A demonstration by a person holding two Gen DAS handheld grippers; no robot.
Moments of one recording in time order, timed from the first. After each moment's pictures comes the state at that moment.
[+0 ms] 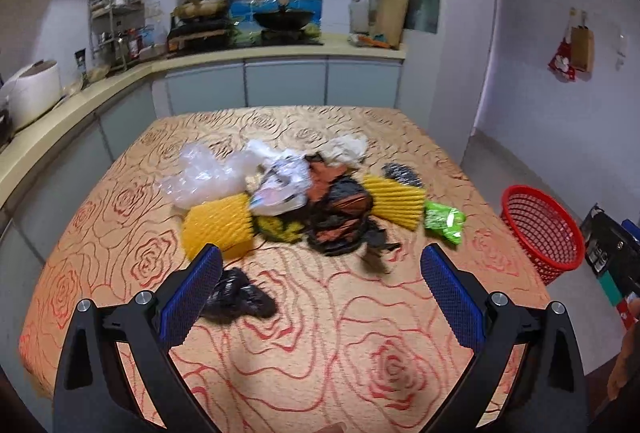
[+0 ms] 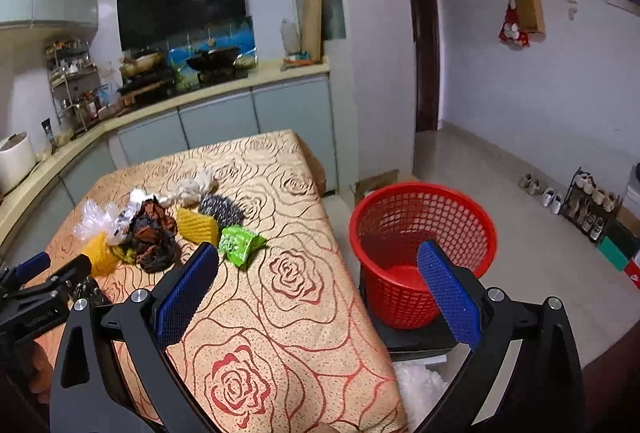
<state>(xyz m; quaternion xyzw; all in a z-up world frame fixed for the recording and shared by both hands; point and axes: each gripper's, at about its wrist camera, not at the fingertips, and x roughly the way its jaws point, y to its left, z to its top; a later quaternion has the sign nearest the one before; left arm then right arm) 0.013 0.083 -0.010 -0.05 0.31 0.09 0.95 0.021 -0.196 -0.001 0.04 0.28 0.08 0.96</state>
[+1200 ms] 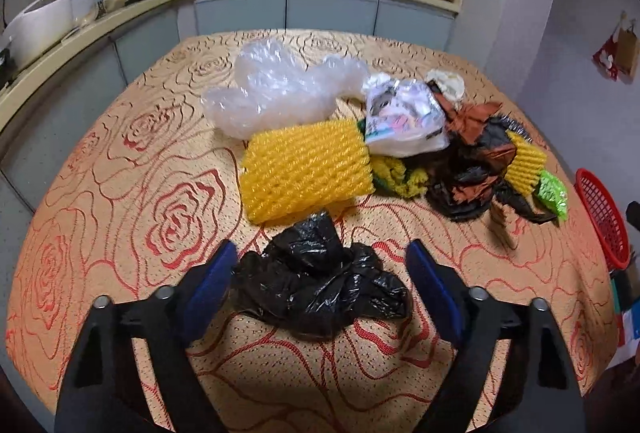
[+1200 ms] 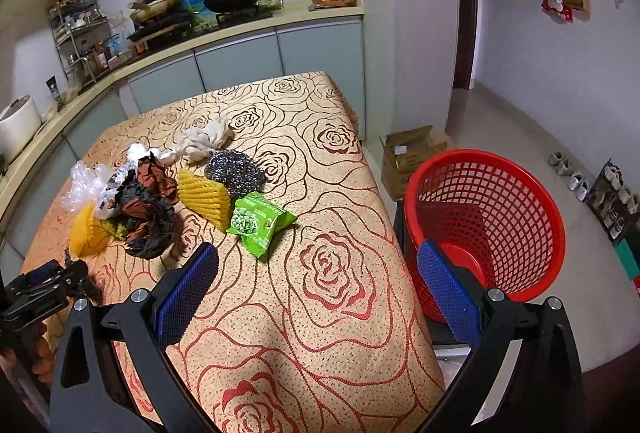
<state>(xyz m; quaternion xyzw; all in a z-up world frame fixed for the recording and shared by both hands) 0.051 0.172 -0.079 -0.09 0.41 0.13 0.90 0.092 -0.155 -0.036 0.01 0.37 0.12 0.92</state>
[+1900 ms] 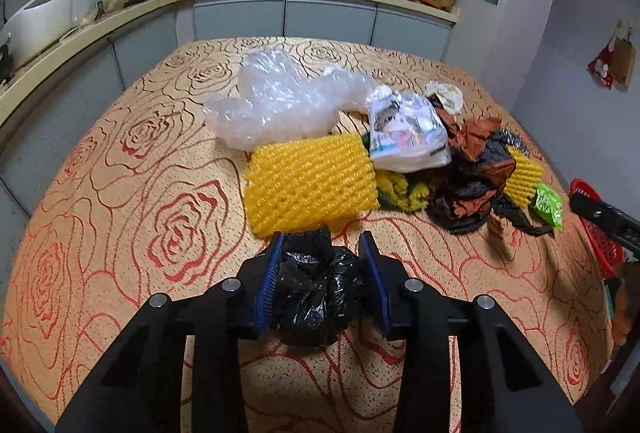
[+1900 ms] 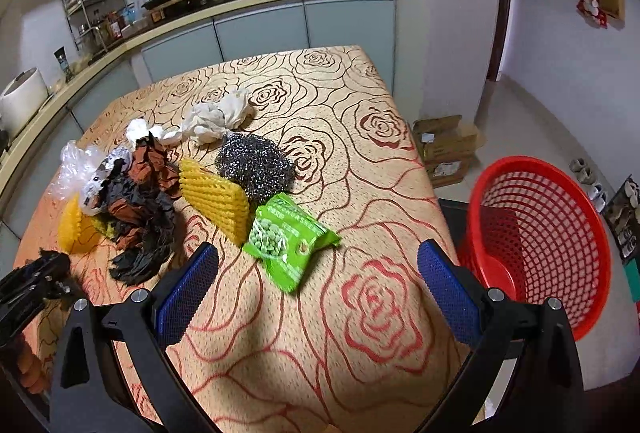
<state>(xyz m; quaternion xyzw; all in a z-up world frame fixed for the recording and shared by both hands) 0.049 0.182 -0.071 -0.10 0.39 0.12 0.91 0.146 -0.109 -0.064 -0.02 0.41 0.16 0.90</state>
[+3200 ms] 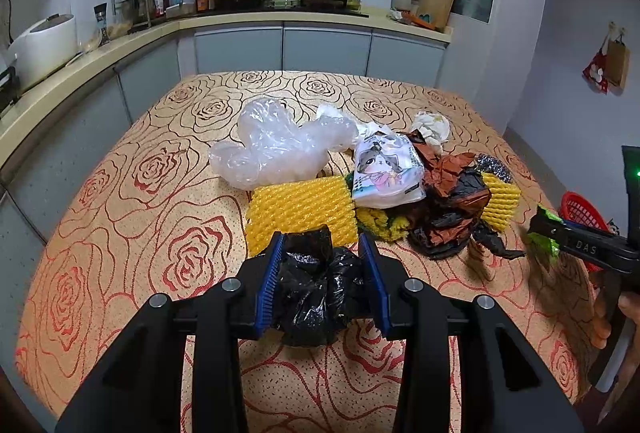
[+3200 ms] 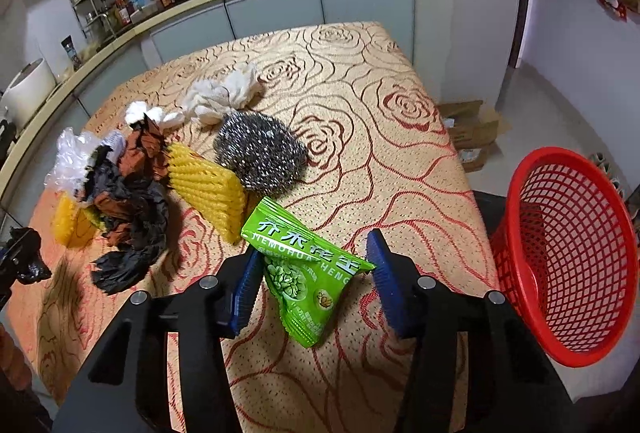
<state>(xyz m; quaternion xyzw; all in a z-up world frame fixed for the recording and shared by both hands) 0.044 0.169 -0.044 -0.08 0.35 0.12 0.93 0.157 -0.108 -0.074 -0.01 0.42 0.19 0.89</state>
